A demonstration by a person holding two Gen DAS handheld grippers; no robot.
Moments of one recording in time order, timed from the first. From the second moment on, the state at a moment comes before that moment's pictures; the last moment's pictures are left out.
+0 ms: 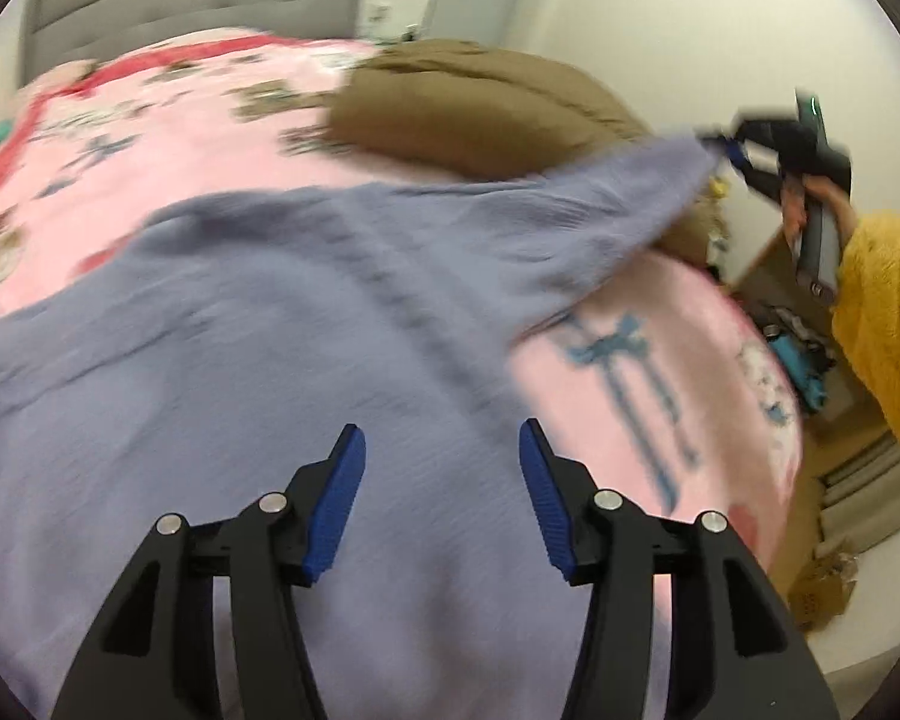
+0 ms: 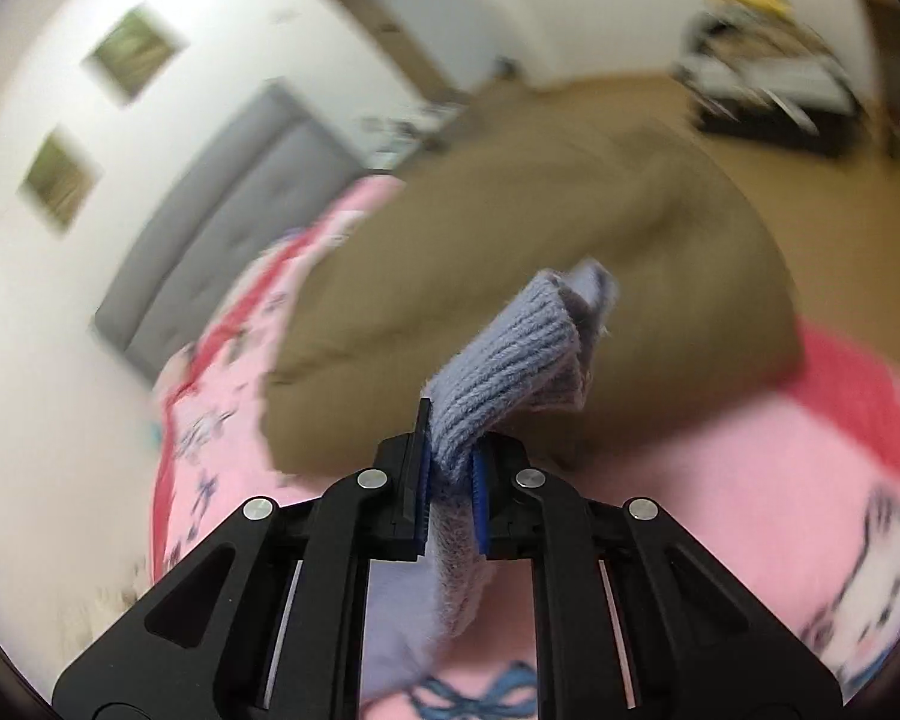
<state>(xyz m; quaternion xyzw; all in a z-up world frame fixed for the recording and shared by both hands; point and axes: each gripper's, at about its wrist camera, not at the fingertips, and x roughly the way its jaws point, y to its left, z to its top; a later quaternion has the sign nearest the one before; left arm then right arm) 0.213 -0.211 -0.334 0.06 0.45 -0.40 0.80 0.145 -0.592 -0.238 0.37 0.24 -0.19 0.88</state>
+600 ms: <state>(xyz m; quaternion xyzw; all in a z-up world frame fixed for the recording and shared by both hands) 0.205 -0.298 -0.390 0.06 0.43 -0.39 0.81 0.245 -0.470 -0.110 0.22 0.28 0.11 0.93</state>
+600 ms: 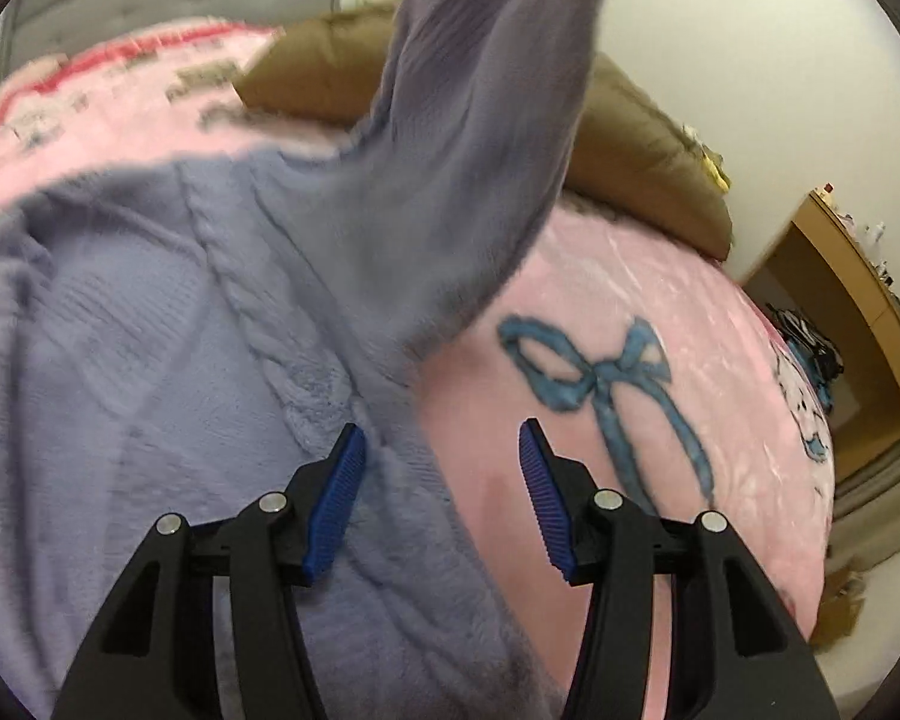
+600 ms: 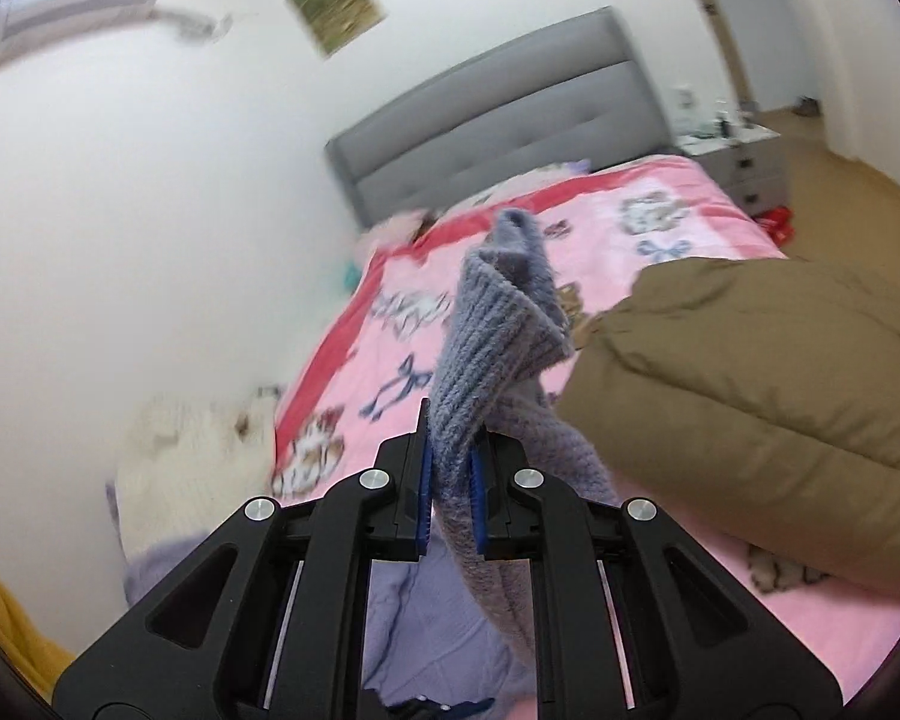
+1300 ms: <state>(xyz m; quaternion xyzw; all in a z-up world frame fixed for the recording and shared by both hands) 0.133 -0.267 -0.379 0.11 0.37 -0.42 0.82 0.346 -0.116 -0.211 0.02 0.56 0.35 0.75</state>
